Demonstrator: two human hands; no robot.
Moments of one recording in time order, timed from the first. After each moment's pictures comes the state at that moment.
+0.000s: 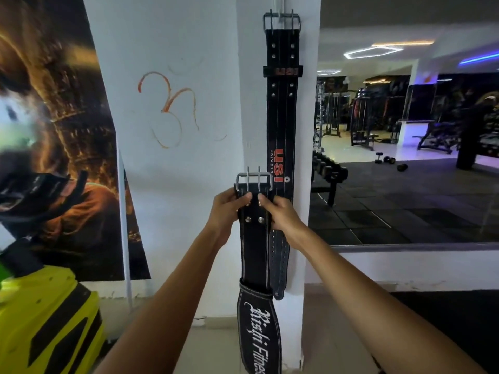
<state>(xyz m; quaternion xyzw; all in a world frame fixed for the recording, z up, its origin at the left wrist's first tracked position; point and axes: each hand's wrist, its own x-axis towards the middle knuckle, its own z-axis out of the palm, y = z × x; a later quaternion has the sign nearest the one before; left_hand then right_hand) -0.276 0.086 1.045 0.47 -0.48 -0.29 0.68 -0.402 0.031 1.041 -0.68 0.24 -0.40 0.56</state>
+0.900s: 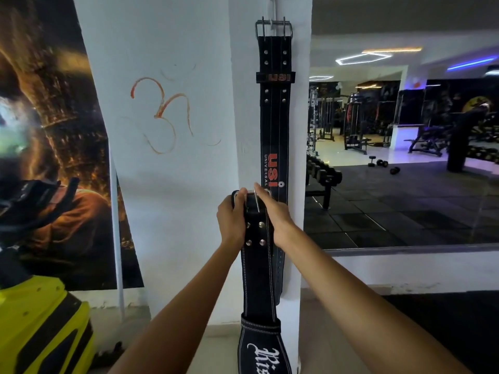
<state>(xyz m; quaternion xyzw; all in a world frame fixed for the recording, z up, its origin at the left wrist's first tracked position) -0.308 0.059 1.037 0.56 -0.39 -0.09 0.73 -0.393 0.029 1.057 -0.52 0.34 -0.40 0.67</state>
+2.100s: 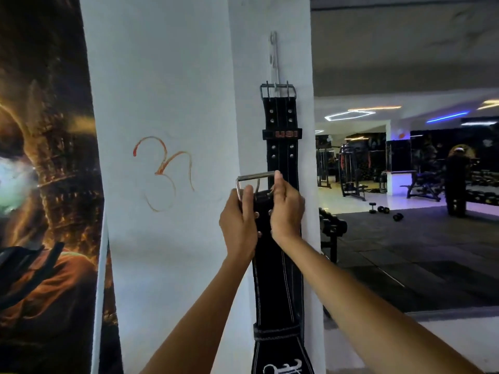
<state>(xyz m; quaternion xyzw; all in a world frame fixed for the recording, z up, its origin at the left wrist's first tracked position) -0.268 -0.007 1.134 0.47 -0.49 0.08 0.73 -0.329 -0.044 1.153 -0.59 0.19 -0.75 0.25</state>
